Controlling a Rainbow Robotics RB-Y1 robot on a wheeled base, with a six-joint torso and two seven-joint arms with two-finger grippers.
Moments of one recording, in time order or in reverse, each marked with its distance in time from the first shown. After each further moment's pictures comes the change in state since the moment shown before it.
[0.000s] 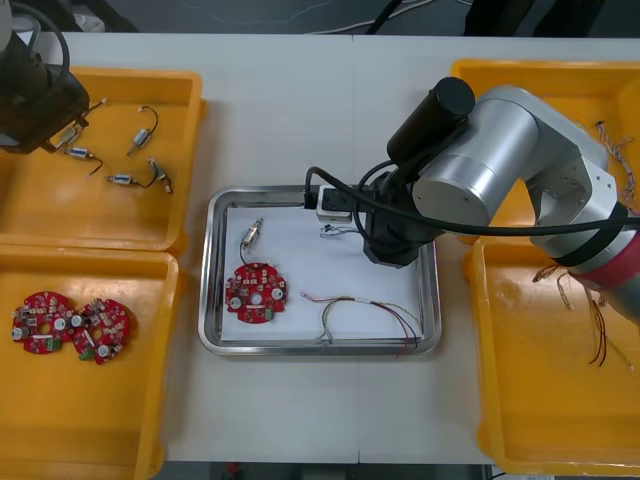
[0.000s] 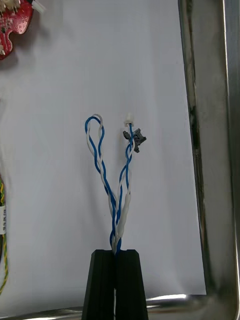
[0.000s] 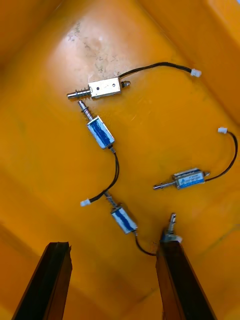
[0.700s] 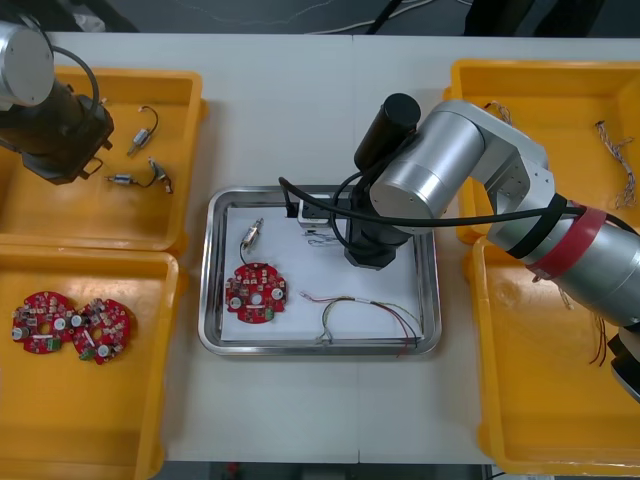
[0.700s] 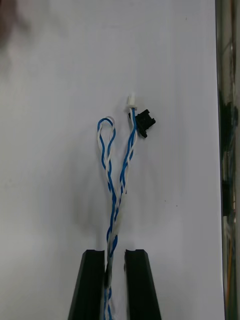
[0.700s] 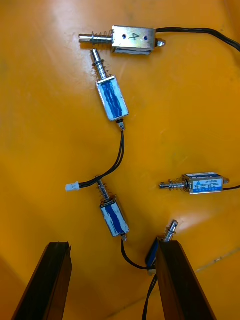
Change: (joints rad) right arm -0.081 0.084 0.094 0.197 0.018 -0.056 0.009; left arm 0.079 -0.087 0.008 0.002 -0.058 -0.080 0.201
